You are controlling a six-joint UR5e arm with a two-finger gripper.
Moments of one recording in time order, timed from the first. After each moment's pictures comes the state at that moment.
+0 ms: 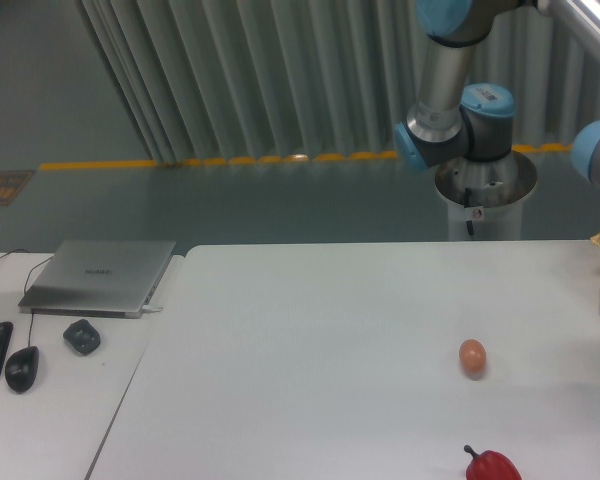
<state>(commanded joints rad) 2.66 -2.00 -1.43 -1.06 1.66 1.15</state>
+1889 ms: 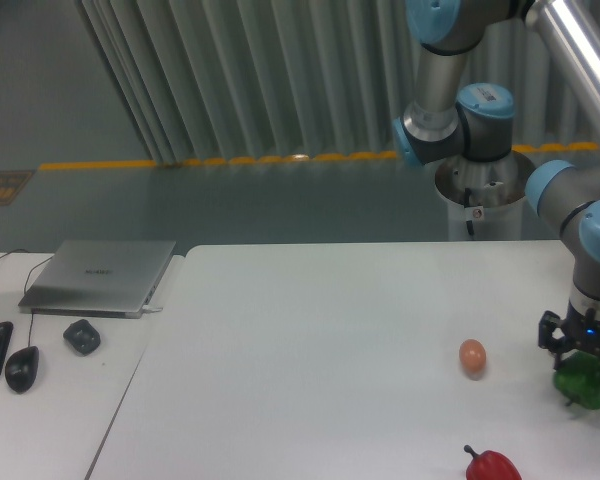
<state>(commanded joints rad) 2.50 -2.01 -1.55 -1.16 1.50 0.82</state>
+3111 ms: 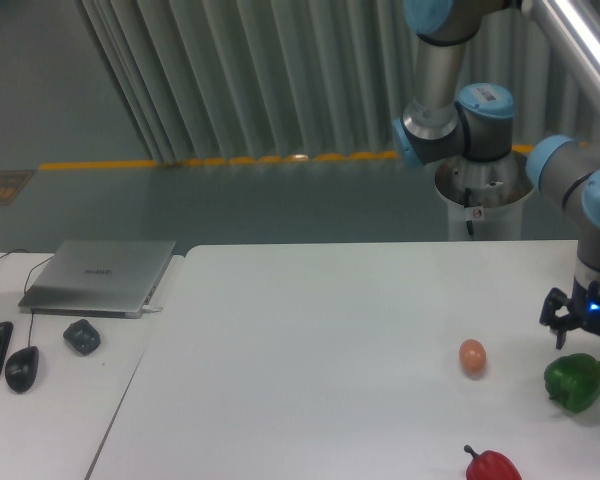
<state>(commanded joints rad) 2.56 -1.91 -1.51 -1.24 1.57 1.09</state>
